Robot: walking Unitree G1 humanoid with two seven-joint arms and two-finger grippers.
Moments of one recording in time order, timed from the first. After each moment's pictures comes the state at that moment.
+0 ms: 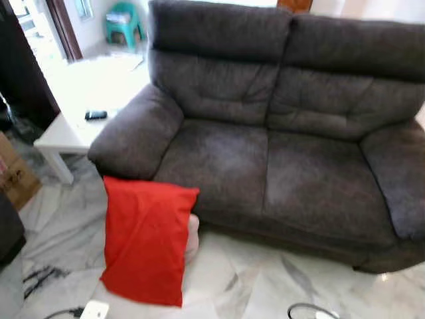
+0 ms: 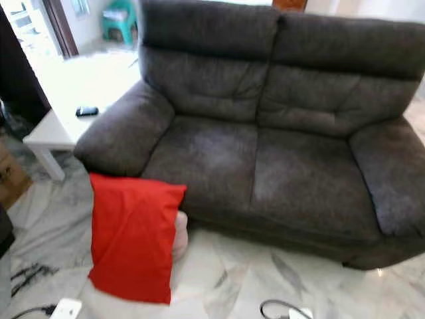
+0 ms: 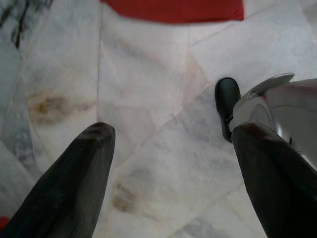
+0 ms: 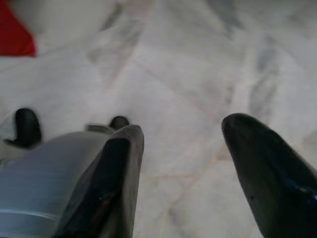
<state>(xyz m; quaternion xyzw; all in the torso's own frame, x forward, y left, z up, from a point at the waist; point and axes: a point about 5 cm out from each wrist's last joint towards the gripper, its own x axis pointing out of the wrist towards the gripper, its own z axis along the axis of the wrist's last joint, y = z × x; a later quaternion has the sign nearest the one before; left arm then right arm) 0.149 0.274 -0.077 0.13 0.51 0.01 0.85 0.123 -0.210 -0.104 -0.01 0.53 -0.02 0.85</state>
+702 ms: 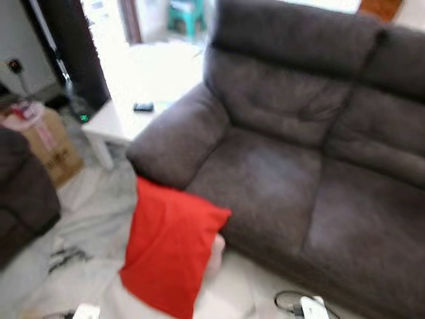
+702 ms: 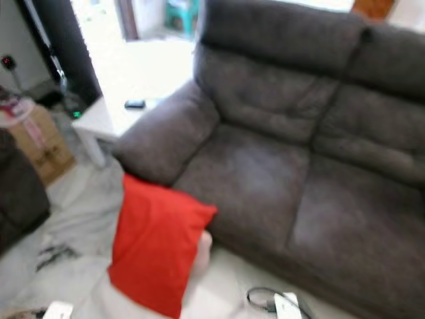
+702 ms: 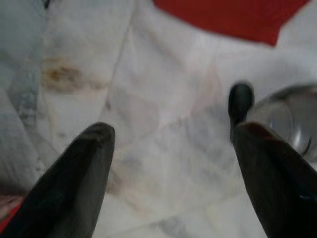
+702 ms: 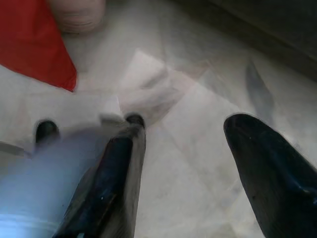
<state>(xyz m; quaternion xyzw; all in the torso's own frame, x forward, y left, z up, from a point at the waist) 0.151 0.271 -0.078 0.13 0.51 0.01 0.85 0.131 -0.214 -0.100 -0.02 0.52 -0.01 0.86</state>
